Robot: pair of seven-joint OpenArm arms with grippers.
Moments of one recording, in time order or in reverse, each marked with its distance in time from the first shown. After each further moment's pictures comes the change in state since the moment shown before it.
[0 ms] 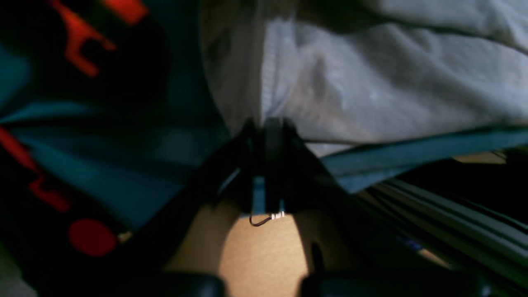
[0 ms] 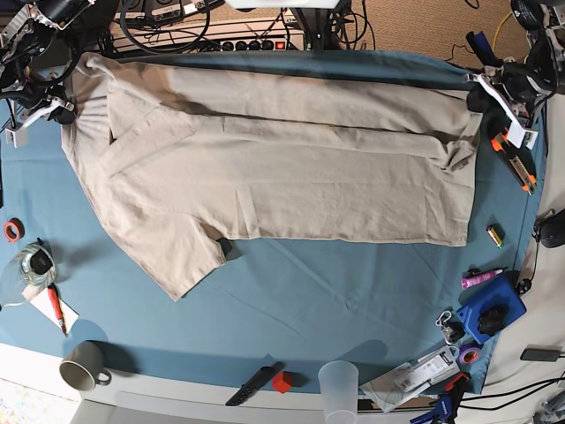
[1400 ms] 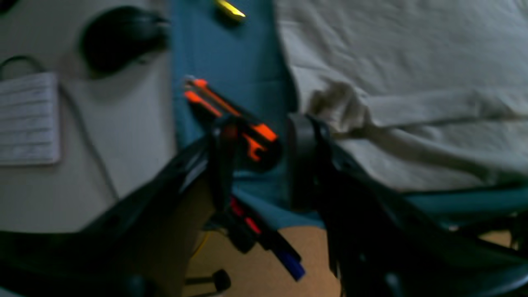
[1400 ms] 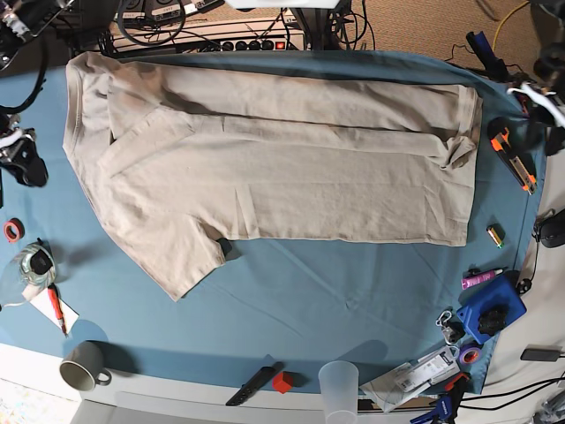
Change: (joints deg) left arm 0.3 0.0 -21.0 21.4 -3.0 -3.4 -2.2; right arm -0.2 5.6 0.0 18.1 27.6 -0.2 -1.4
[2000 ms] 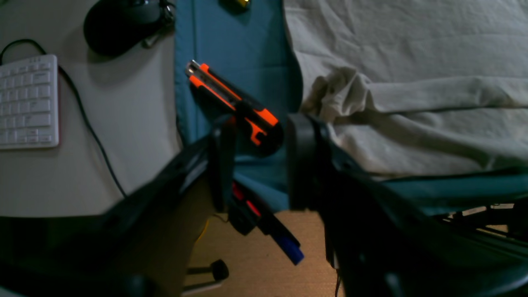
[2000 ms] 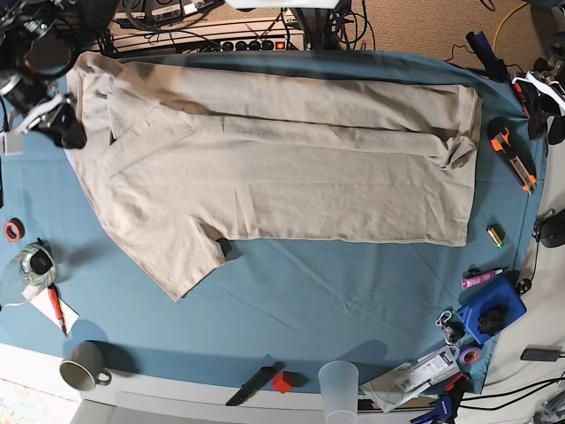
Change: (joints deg) left arm 3.3 0.0 -1.0 0.1 -1.0 0.0 0.0; right arm -9.9 -9.3 0.0 6.0 -1.7 0.0 -0.3
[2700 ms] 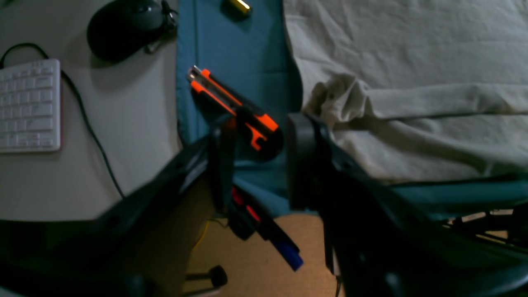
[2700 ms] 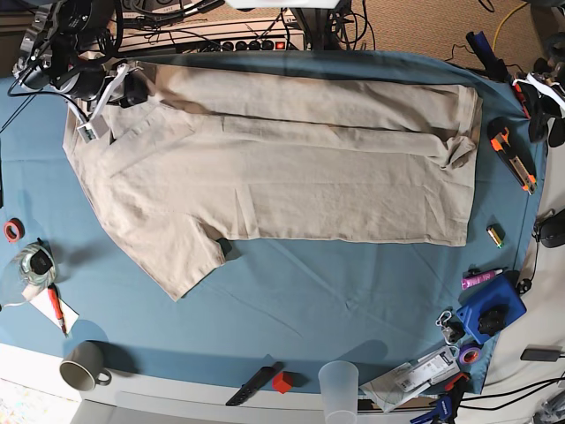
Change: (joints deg) left arm 0.0 0.0 0.0 0.0 0.0 0.0 -1.6; right arm -5.2 0.3 -22.6 4.1 -20.4 -1.1 0.2
